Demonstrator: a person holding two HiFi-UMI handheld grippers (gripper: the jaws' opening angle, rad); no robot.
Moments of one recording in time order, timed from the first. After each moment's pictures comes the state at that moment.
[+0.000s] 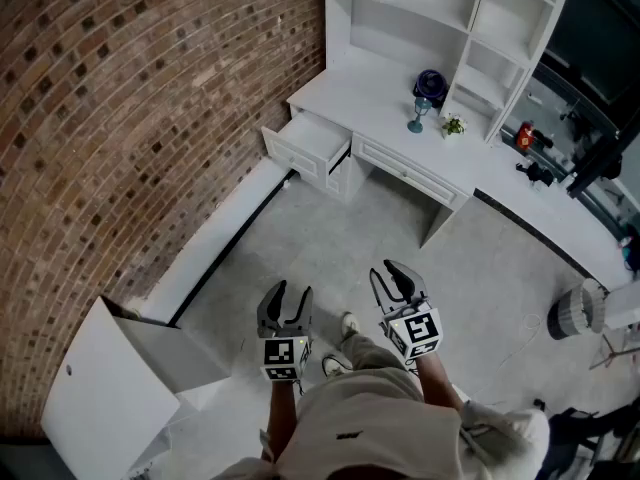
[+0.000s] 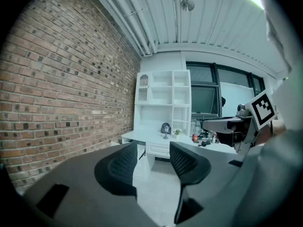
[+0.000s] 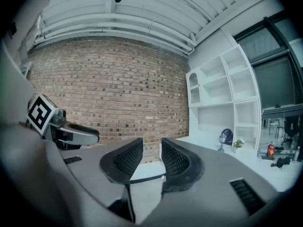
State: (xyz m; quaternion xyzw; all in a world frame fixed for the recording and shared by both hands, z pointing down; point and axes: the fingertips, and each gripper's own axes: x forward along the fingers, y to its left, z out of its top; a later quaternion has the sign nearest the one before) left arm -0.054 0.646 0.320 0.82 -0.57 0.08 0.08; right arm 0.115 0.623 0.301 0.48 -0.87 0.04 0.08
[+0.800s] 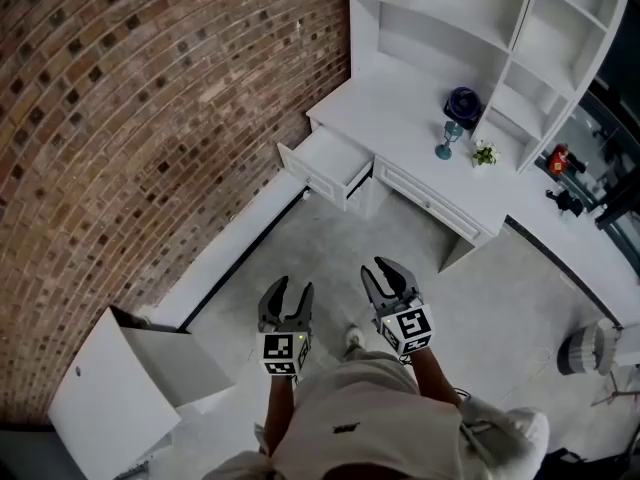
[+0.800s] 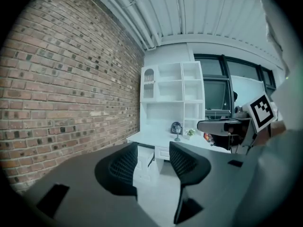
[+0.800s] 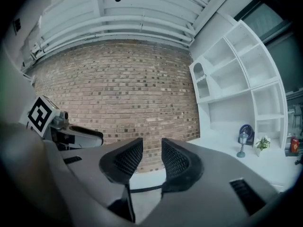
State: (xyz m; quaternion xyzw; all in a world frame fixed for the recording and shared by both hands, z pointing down) left arm -0.048 0.484 0.323 0.79 -0.60 0.11 0.08; right arm 0.101 0.448 0.308 0.43 -0.90 0.07 0.05
